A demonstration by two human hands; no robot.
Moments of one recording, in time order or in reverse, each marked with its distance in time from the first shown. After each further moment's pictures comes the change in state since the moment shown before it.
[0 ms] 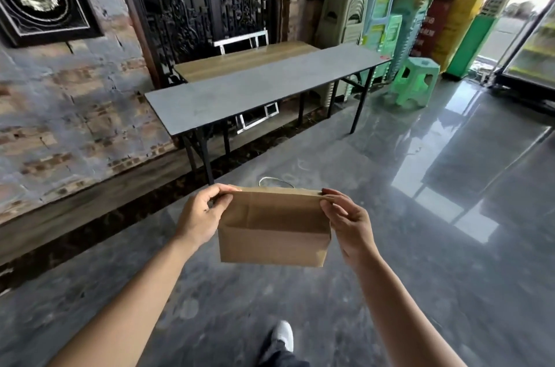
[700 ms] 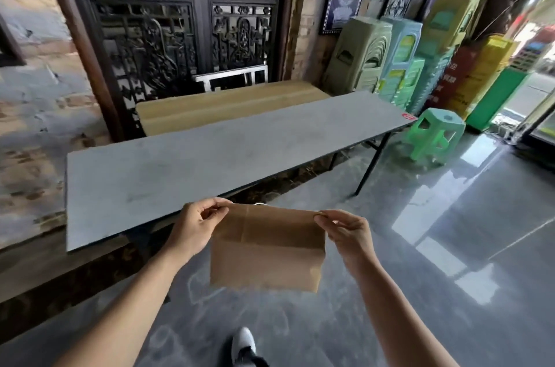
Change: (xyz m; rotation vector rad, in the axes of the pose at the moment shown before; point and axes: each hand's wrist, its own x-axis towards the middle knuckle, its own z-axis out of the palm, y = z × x) left_hand 0.532 -0.102 0.103 -0.029 0.069 -0.085; right_hand 0.572 0.005 0.029 -0.208 -0.038 0.033
